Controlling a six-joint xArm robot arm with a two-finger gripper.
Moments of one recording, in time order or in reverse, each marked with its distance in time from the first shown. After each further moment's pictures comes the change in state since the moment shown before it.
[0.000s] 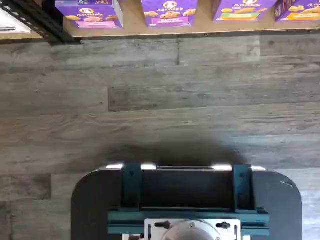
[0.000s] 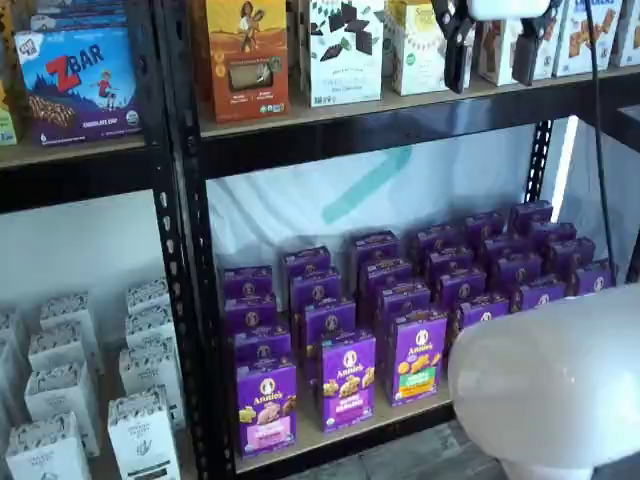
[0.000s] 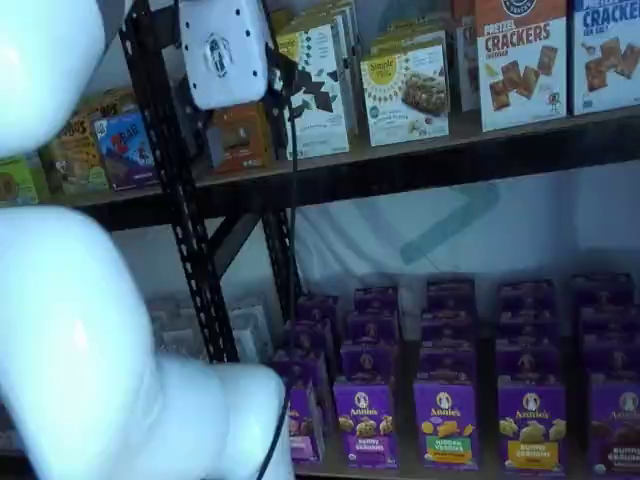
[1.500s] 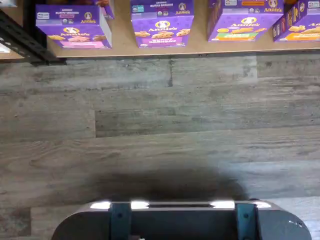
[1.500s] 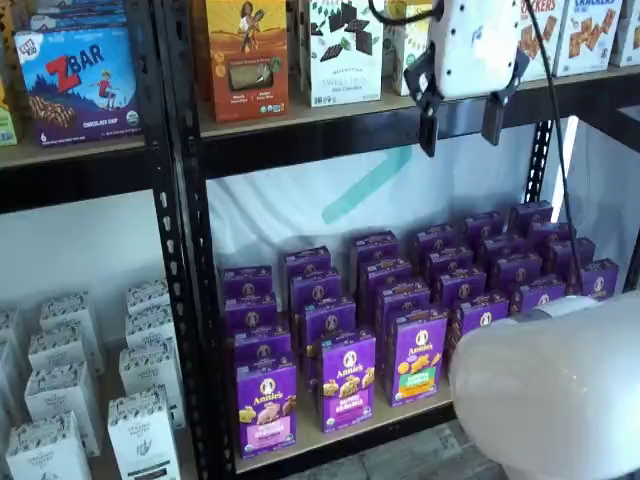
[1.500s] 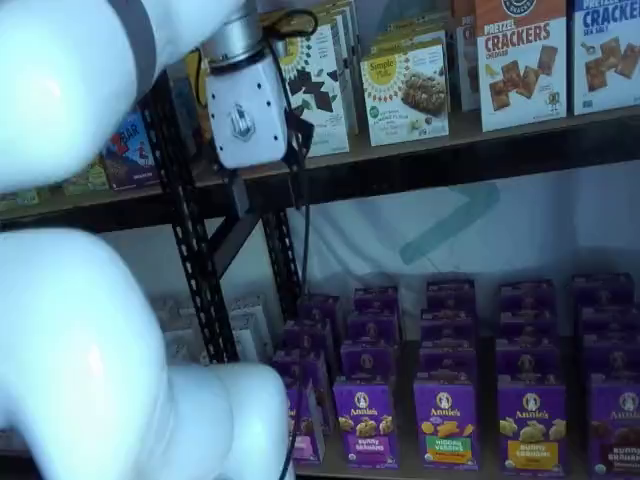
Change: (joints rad) arm 0.073 -0.048 0.280 -0.048 -0.279 0.059
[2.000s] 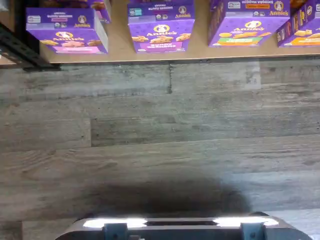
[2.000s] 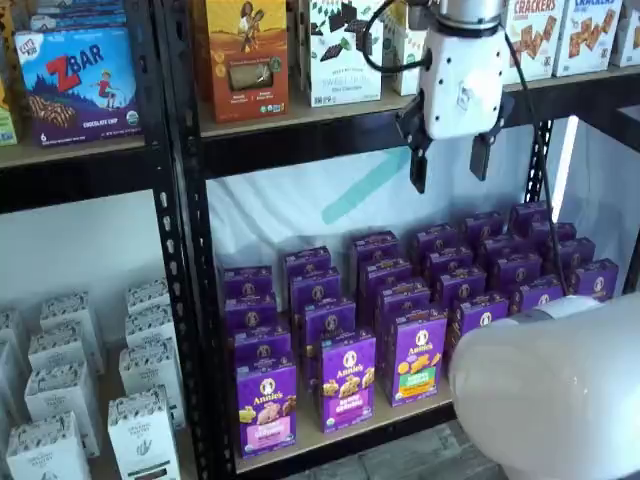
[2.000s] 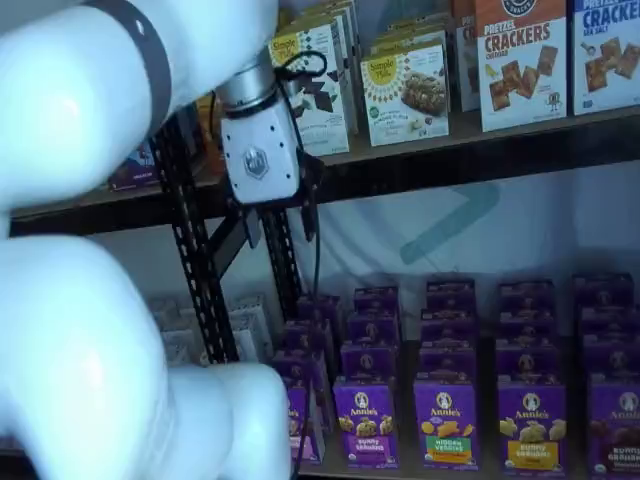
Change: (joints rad) arm -0.001 -0.010 0.148 -0.011 -0.150 0.003
